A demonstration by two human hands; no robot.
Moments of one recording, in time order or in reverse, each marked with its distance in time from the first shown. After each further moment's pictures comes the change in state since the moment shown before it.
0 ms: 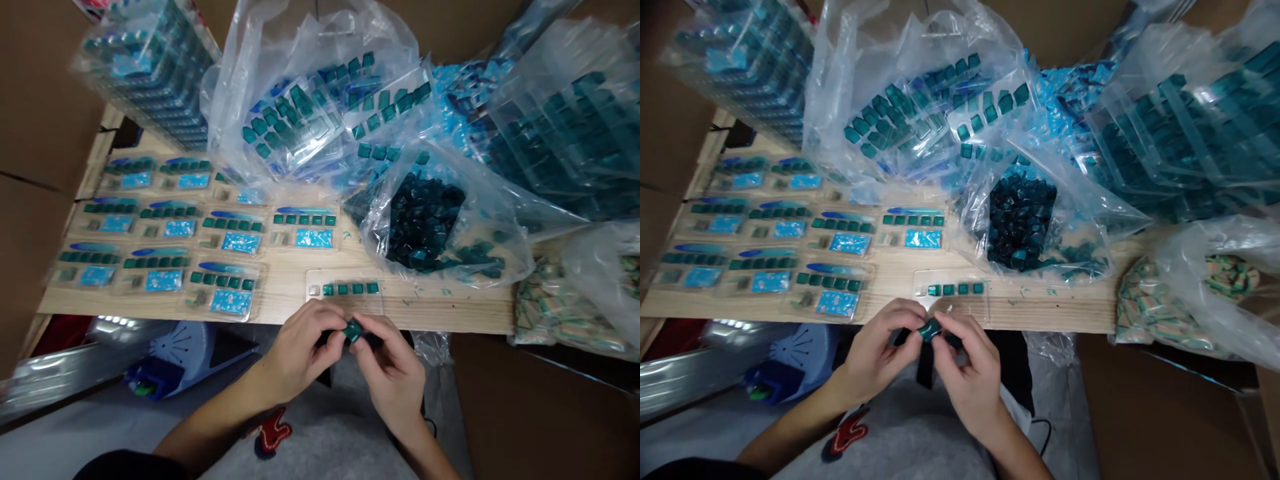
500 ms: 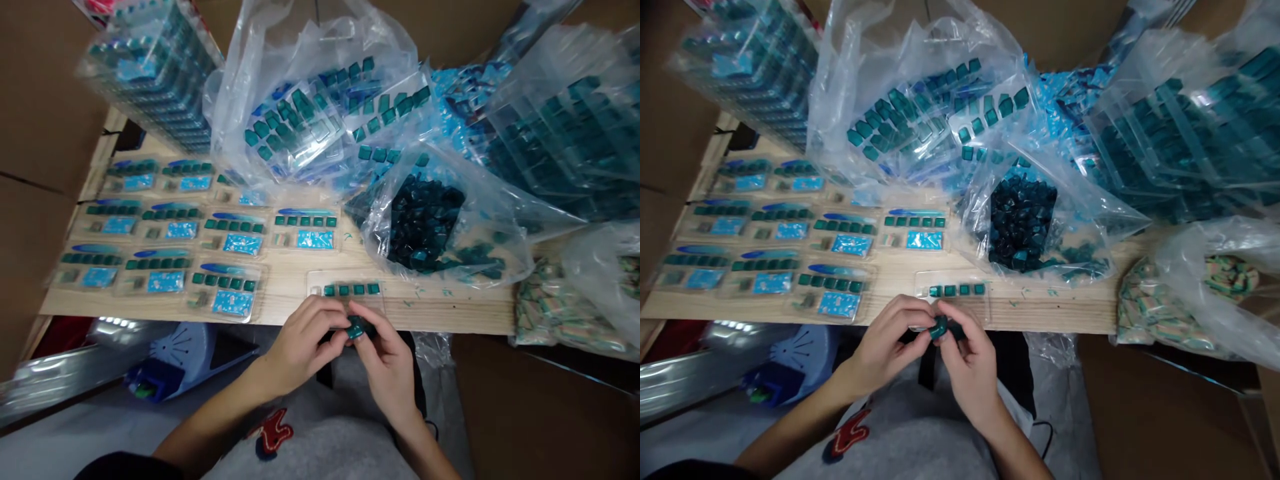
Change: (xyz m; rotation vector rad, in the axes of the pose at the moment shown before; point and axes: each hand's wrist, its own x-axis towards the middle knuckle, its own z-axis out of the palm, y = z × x) left_hand -0.002 -0.008 0.000 0.166 -0.052 0.106; right_hand 0.004 0.006 0.004 0.110 0.013 0.181
